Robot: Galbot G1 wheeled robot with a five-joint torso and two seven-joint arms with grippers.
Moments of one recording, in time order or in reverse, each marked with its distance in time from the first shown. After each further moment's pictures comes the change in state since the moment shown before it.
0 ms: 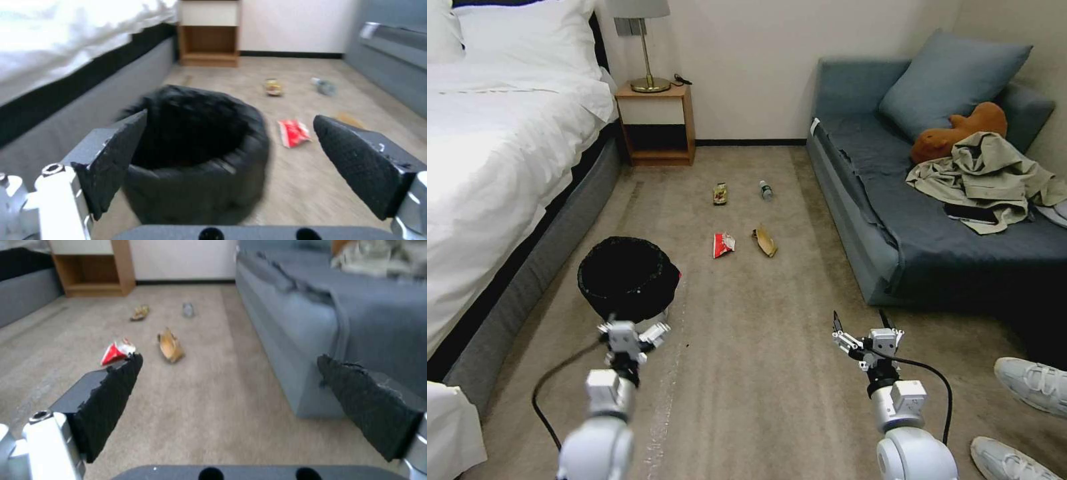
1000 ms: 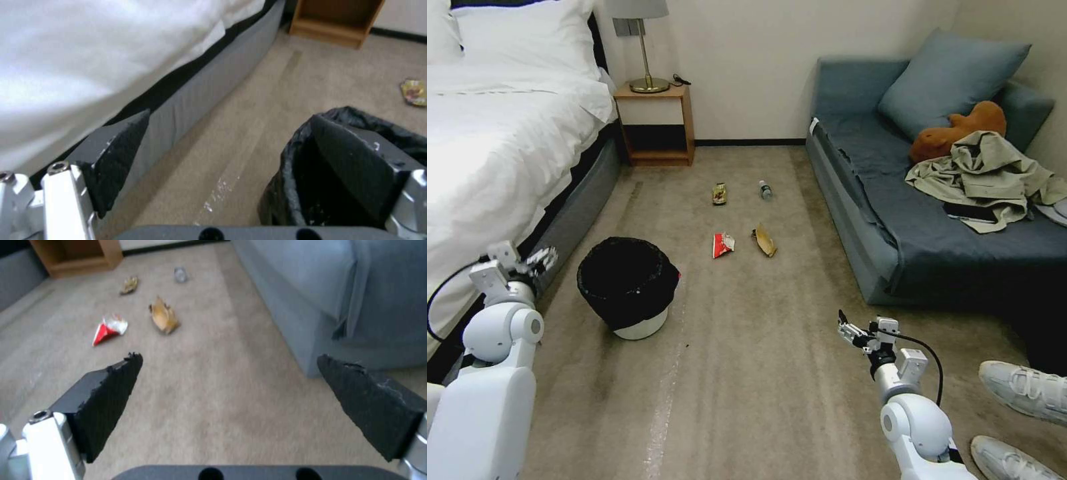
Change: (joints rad) left arm -0.389 0.264 -0.131 0.356 -0.339 0.296 -0.199; right arm 0.115 -0.043 -0.009 -0.130 0.137 -0.106 0.030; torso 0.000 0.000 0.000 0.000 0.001
